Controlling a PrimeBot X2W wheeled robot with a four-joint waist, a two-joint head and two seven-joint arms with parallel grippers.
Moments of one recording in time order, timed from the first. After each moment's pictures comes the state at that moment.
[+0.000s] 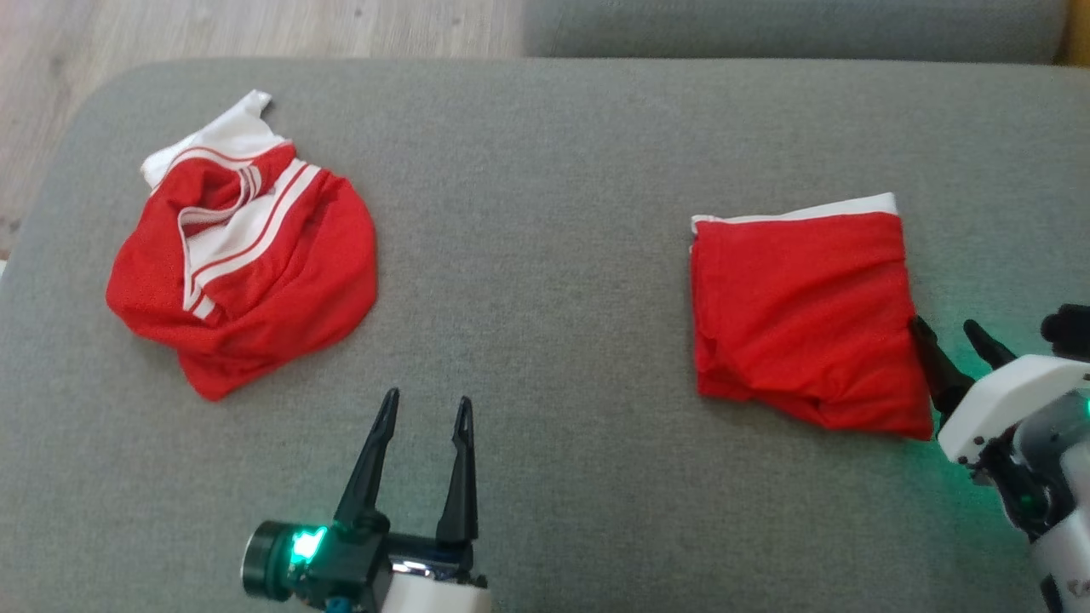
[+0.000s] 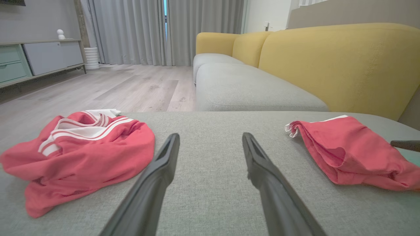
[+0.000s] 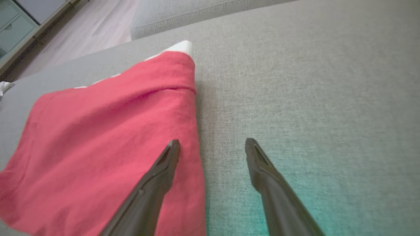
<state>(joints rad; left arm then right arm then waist) 0.04 0.06 -0.42 0.06 -0.15 0.18 -0.26 -0.30 -0.39 0.18 0.57 0.63 0.13 0.16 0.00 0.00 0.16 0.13</state>
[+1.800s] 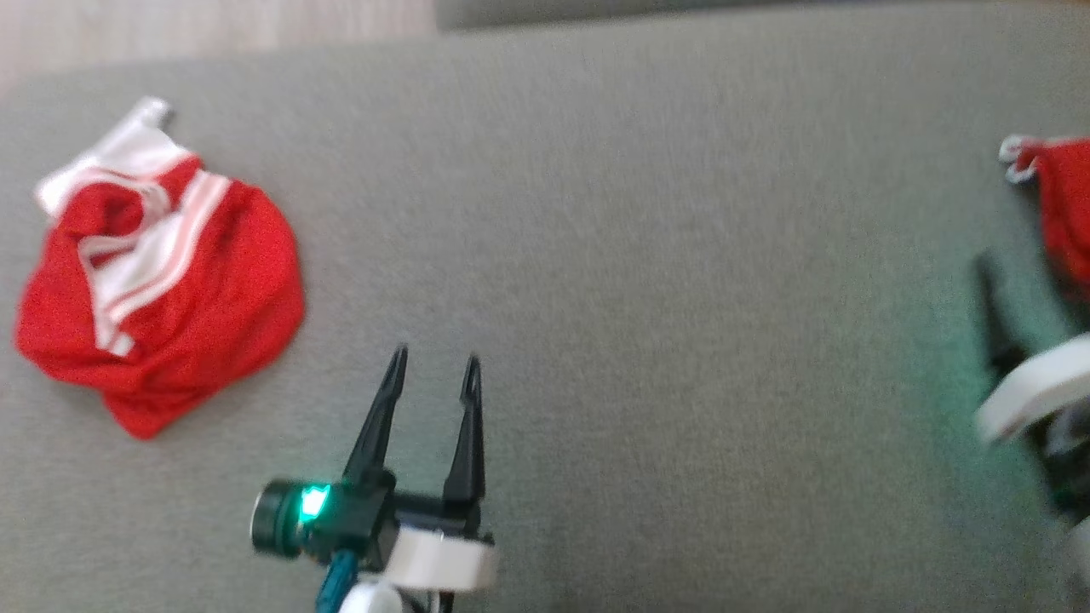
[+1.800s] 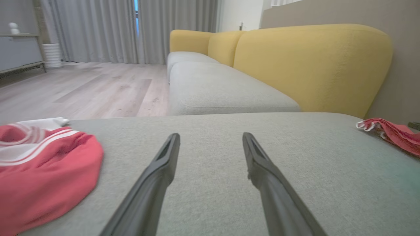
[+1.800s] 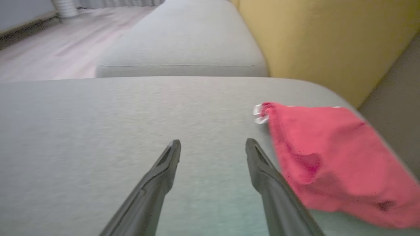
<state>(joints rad) -0.07 0.05 -0.45 0.11 -0.19 0.19 -0.26 -0.28 -0.41 0.04 0.44 0.36 0.13 0.01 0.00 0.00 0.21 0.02</state>
